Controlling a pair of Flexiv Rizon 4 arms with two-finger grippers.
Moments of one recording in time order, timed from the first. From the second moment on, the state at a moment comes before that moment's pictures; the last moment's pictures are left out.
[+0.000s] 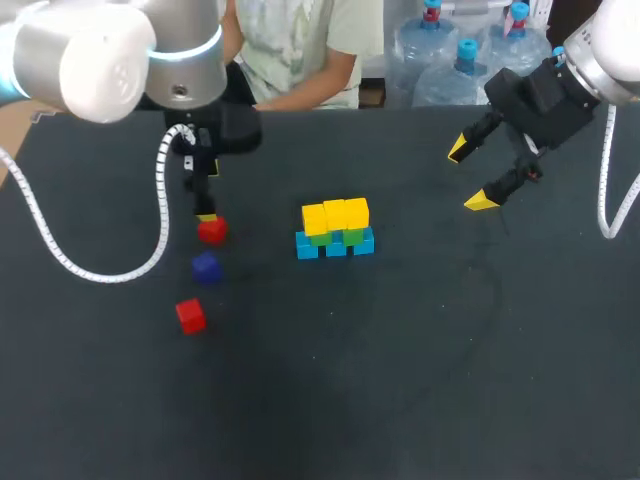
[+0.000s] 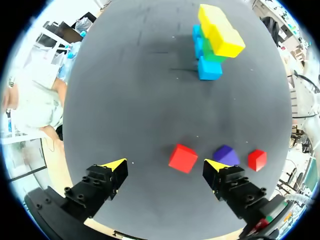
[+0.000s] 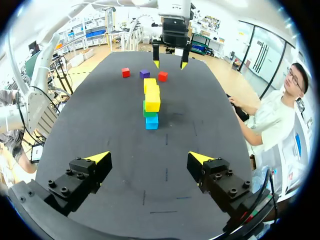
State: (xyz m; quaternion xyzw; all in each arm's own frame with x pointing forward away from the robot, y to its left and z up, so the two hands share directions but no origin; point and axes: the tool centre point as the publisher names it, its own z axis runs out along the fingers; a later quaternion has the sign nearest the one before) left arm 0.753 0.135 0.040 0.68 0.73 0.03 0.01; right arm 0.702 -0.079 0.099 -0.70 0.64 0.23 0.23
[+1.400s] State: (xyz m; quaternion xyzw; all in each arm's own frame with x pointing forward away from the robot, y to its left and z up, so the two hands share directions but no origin) left arm 0.755 0.135 0.035 0.69 0.72 0.05 0.03; right arm 0.702 -0.079 0.099 -0.70 0.64 0.23 0.23
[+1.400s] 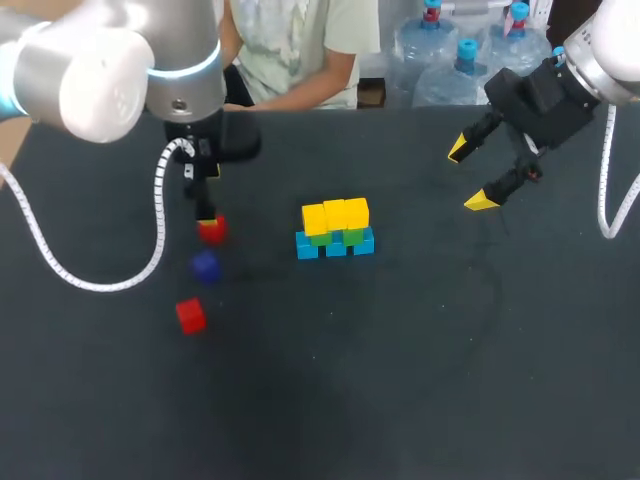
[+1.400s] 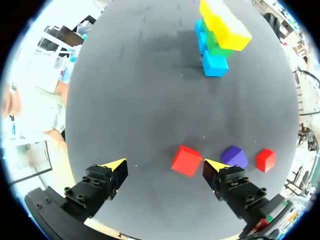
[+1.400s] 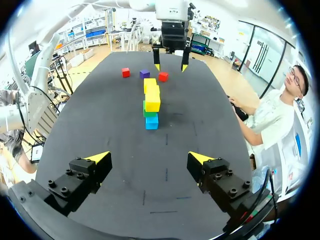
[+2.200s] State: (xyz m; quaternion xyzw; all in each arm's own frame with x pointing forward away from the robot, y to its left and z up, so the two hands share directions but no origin) left arm 0.733 0.134 0.017 0.70 0.71 0.04 0.01; right arm 0.702 -0.079 0.099 -0.70 0.64 0.23 0.23
